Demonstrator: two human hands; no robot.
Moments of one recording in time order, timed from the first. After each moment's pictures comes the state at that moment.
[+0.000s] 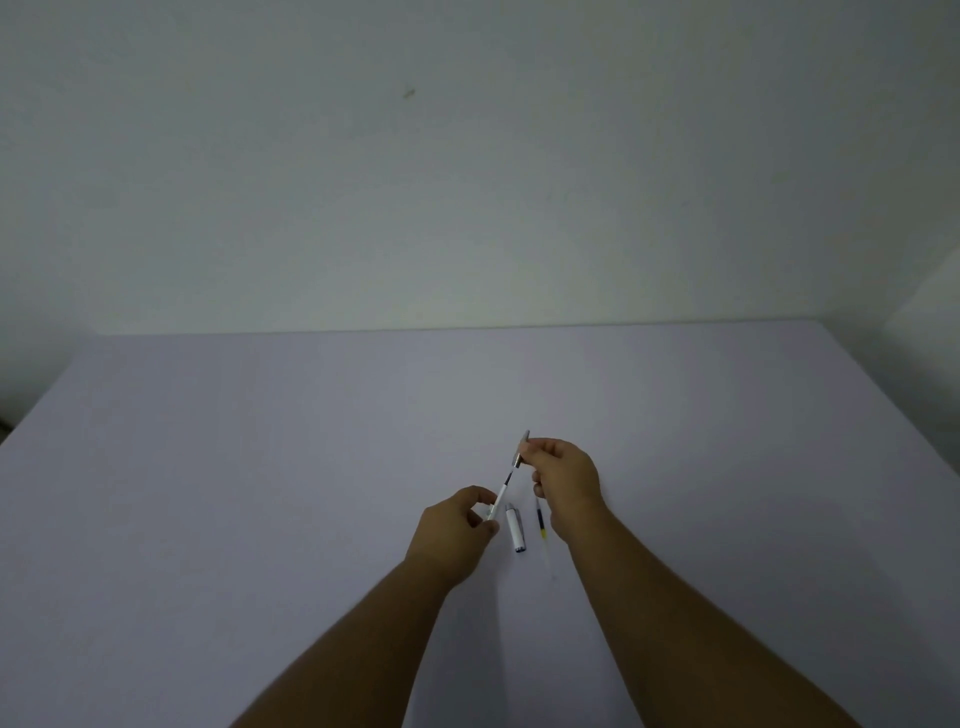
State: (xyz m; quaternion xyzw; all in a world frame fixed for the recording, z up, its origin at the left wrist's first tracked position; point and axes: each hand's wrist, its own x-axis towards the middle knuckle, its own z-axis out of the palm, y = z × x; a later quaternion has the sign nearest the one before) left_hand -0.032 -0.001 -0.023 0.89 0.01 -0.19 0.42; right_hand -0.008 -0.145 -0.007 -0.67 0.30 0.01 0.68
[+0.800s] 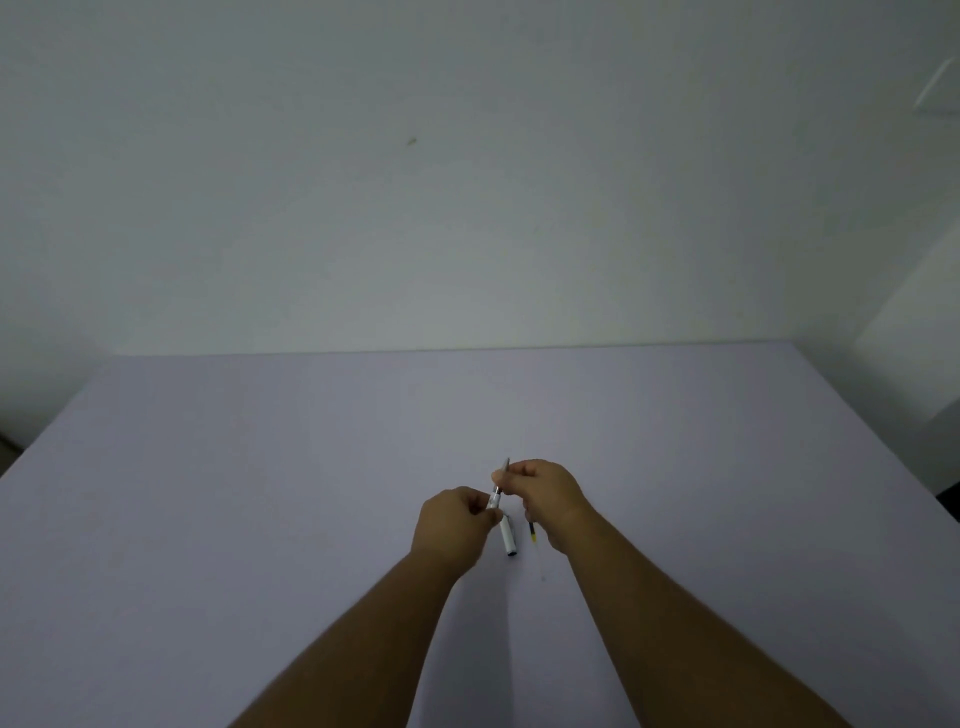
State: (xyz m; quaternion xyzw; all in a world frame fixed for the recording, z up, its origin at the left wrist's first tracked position) left_hand -0.041 -0.010 0.007 0.89 0.03 -0.13 0.43; right_hand -0.036 -0.143 0.022 -0.75 0.18 0.12 0.63
